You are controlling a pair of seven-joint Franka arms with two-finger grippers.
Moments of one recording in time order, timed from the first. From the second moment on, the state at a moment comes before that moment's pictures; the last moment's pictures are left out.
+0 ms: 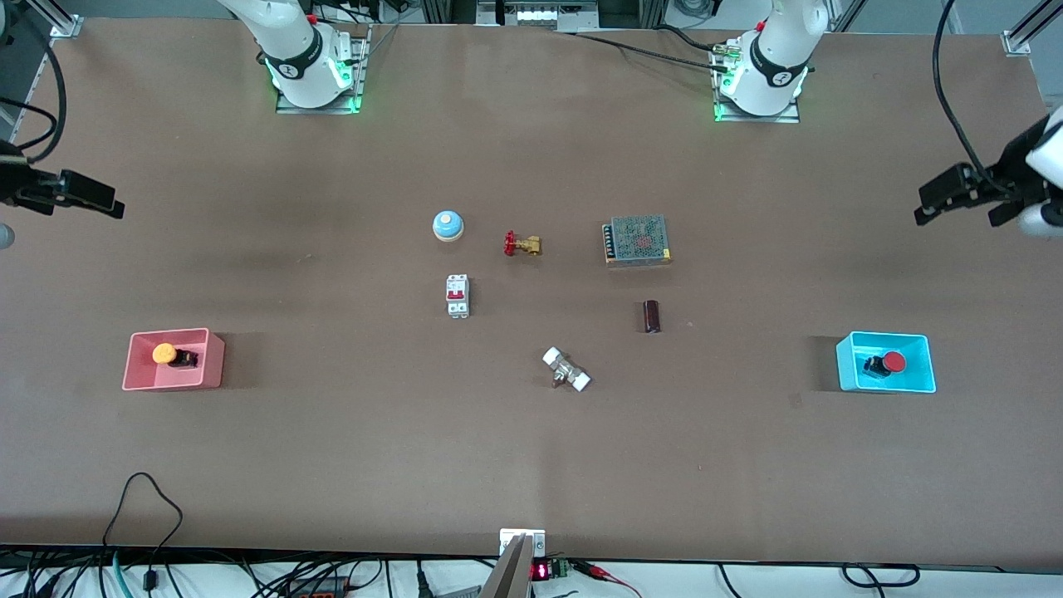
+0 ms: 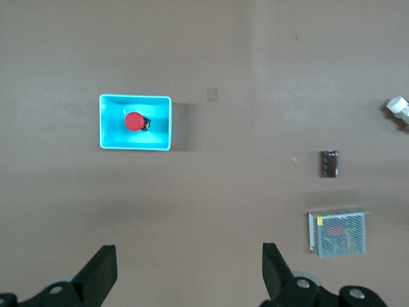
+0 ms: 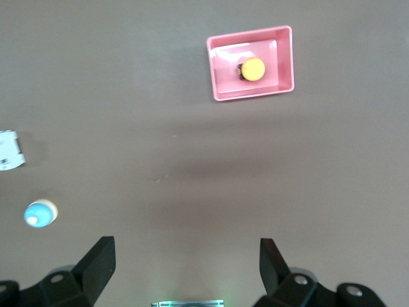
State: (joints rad) left arm 0.15 0.03 -0.10 -1.63 -0.01 1.67 0.05; right arm 0.05 0.13 -0.17 -1.54 0.00 1.52 -0.05
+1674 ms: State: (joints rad) left arm 0.30 0.64 -0.09 -1.64 0.10 2.24 0.18; right arm -0.08 0.70 -0.17 -1.54 0.12 2.22 -0.36
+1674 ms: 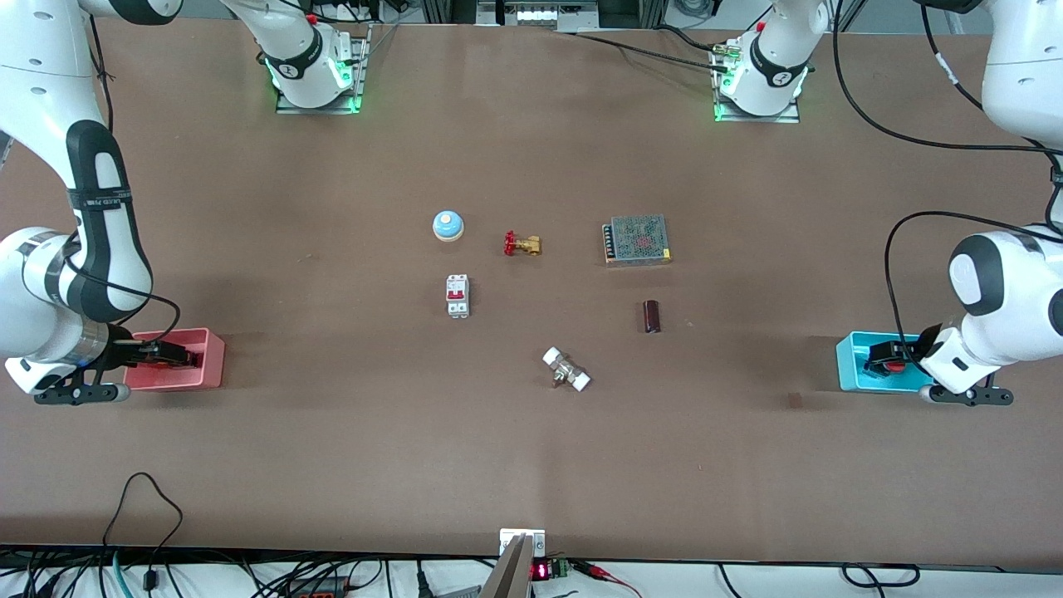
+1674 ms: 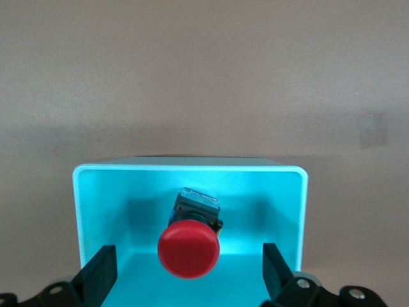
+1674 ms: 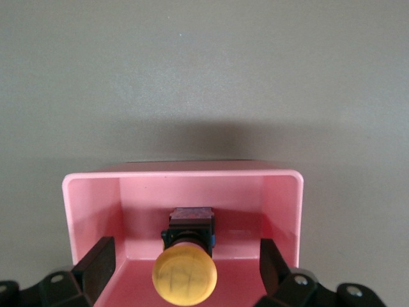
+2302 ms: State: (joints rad) left arm 0.30 0.65 -0.09 -1.64 0.10 2.25 0.17; right arm -0.08 0.72 -0.17 -1.54 0.12 2.21 -0.37
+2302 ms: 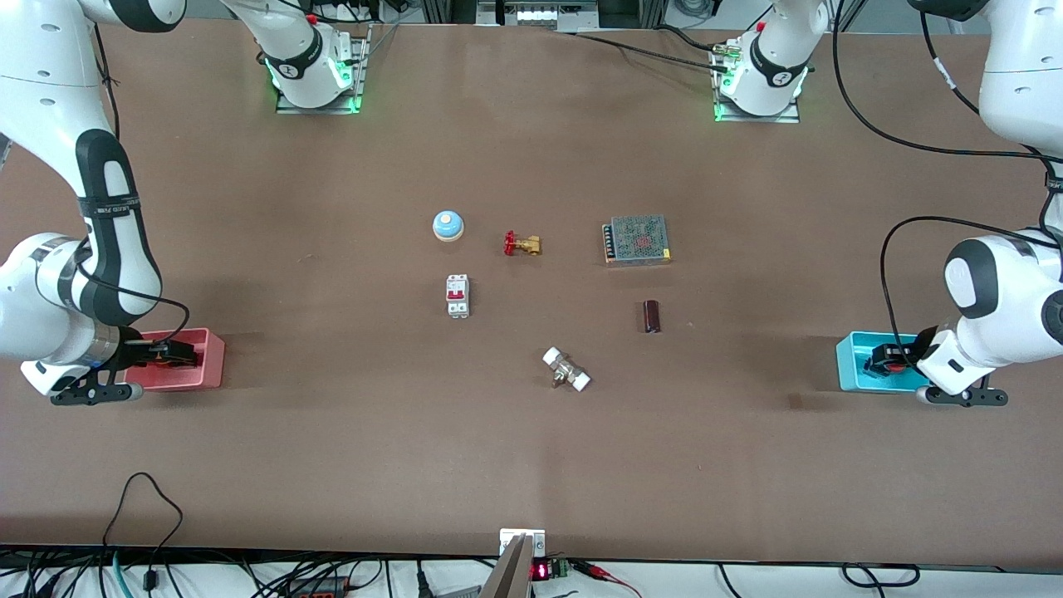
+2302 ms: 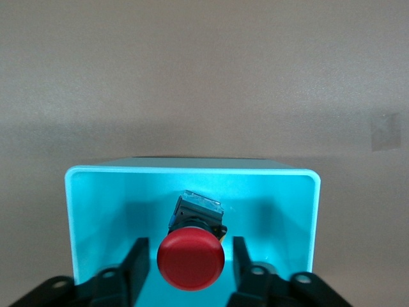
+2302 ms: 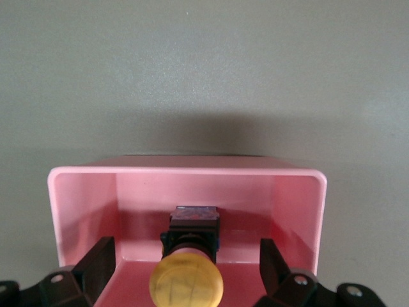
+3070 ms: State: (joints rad) left arm 0.29 0.55 -0.10 -1.61 0.10 2.15 0.17; right arm -0.08 0.73 -0.17 -1.54 0.12 2.21 -0.37
